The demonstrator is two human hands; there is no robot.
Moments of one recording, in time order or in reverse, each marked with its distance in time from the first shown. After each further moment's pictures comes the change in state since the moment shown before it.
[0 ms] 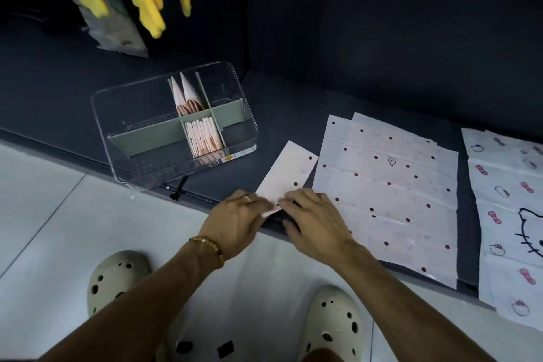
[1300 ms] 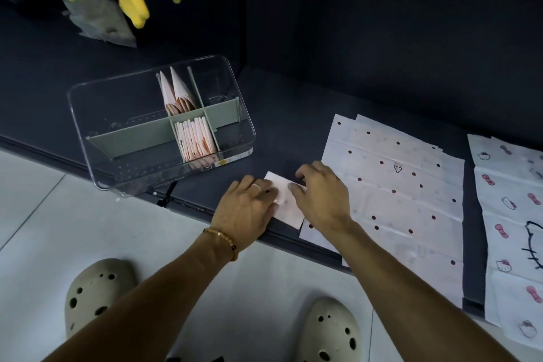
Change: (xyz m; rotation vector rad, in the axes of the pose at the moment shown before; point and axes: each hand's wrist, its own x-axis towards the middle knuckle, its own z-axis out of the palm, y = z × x) left_hand 0.045 -0.003 0.016 0.219 -0.084 -0.081; right_hand 0.058 0.027 -0.004 0.111 0.047 0.459
